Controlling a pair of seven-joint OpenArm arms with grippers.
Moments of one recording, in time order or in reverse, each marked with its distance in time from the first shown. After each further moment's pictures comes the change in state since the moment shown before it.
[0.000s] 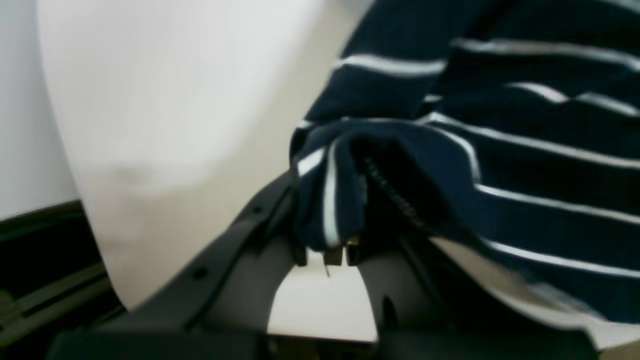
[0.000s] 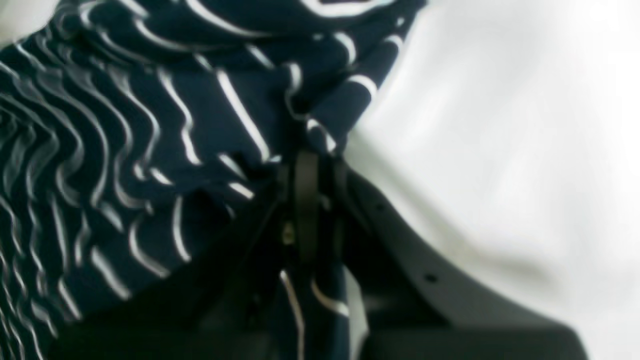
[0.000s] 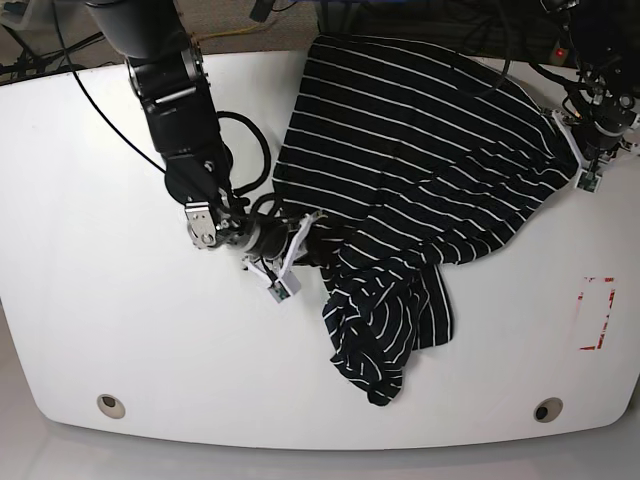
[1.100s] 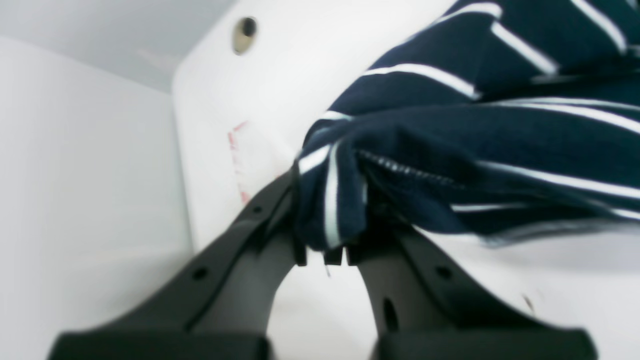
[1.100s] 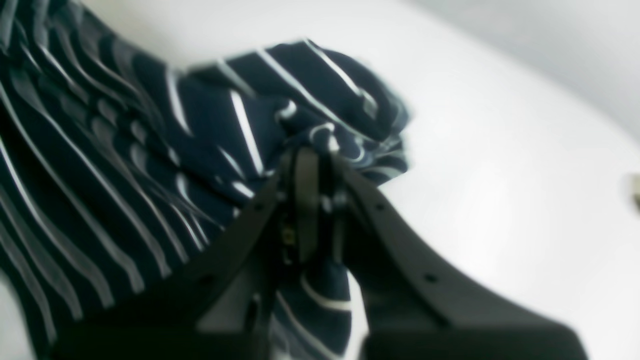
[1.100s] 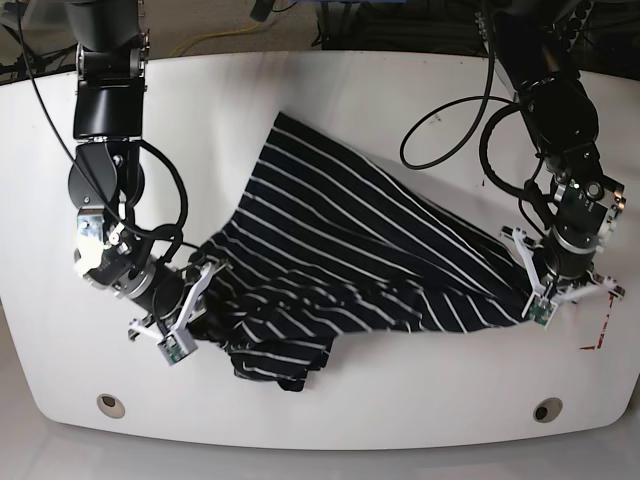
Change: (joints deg) left arm -28.5 5.1 17.3 8.2 7.0 -0.4 5.3; right arm -0.6 13.7 16.2 31.1 0.2 0.4 -13.8
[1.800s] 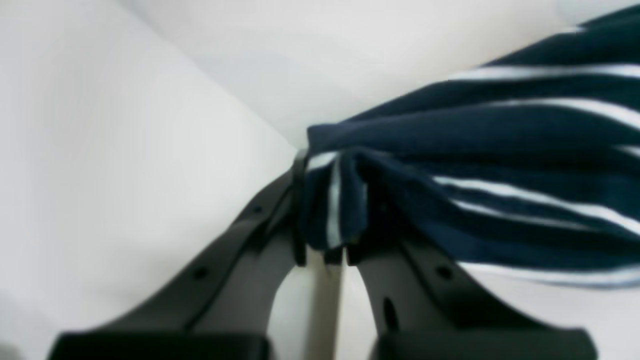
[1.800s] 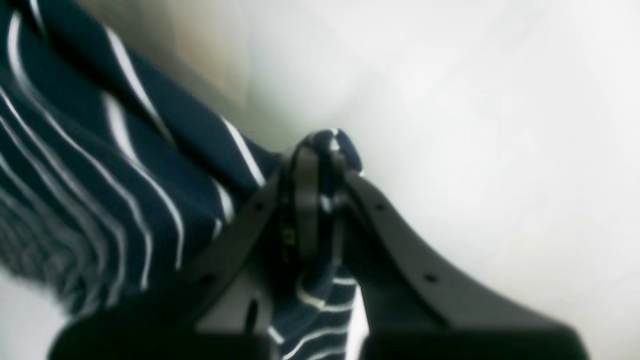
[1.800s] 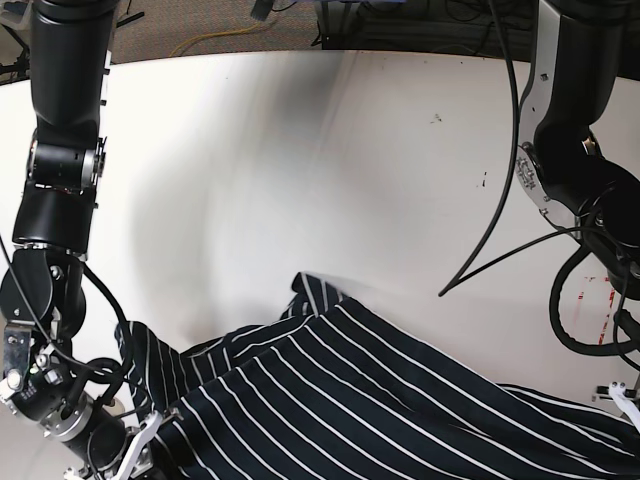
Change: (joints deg) left arm -36.2 -5.2 -0.1 1.5 -1.2 0.2 14.1; right arm 29.6 4.6 -3.1 -4.5 1.2 0.5 -3.6
